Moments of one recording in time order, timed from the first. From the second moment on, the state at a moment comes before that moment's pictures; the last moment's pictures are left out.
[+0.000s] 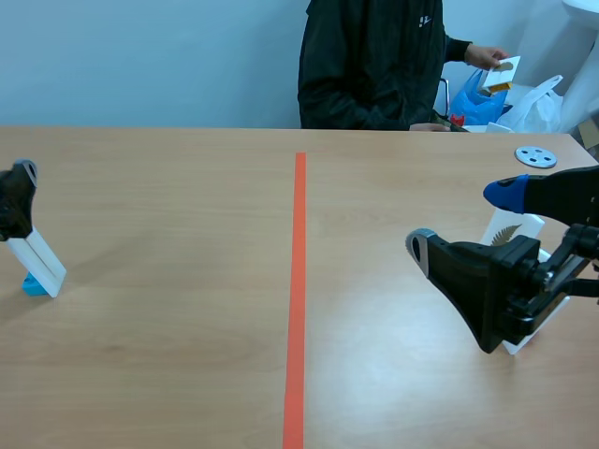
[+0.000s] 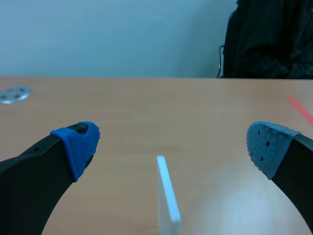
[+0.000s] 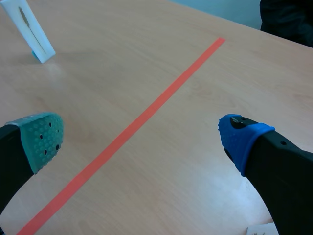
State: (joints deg) left arm 7.5 -33.2 -6.3 71.6 -29.4 -15.5 -22.1; right arm -30.6 22.2 14.5 114.6 27.9 42.9 -12.8
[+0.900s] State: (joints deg) left arm 41.6 -31.1 -14.8 118.3 -29.4 -33.8 -4.6; right arm -30.6 22.2 14.5 114.6 27.9 42.9 -12.8
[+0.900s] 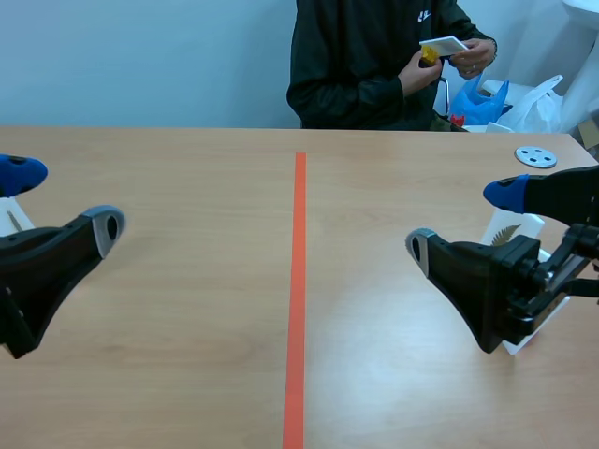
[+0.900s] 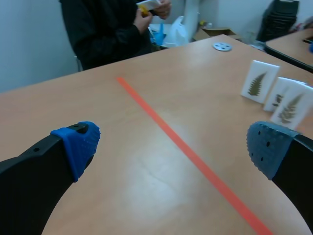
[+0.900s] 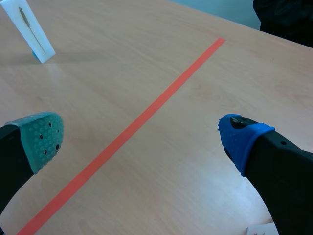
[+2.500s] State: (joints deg) left arm 41.2 -29.4 -4.6 118.8 -23.5 -26.8 -2.2; right arm -30.6 22.2 14.5 114.6 27.9 42.9 -12.8
